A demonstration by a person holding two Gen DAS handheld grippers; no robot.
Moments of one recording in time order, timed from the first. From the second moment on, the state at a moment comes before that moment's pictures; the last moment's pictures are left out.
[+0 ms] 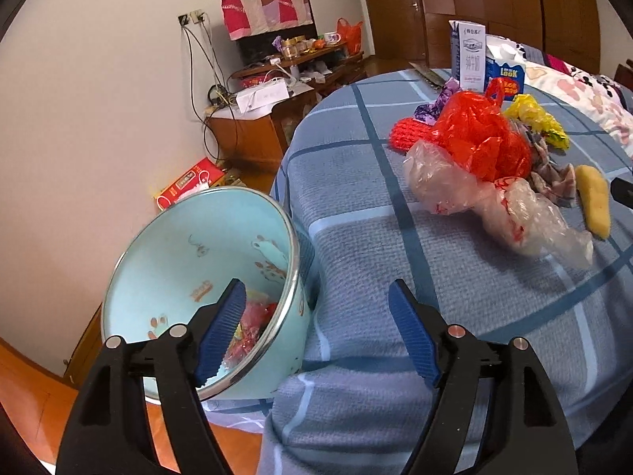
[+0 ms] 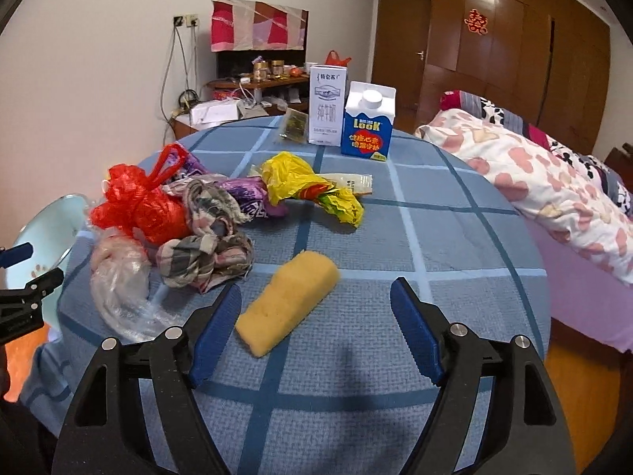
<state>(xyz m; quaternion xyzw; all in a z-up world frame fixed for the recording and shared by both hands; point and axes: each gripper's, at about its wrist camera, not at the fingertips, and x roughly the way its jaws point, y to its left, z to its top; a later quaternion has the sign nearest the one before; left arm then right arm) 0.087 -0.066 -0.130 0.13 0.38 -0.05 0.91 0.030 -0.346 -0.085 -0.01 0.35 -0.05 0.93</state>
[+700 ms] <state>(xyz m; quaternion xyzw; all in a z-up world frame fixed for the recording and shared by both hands) 0.080 -0.120 -0.096 0.10 0.36 -0.12 0.92 0.013 -0.362 -0.082 -0.02 0.38 -0.05 0.93</state>
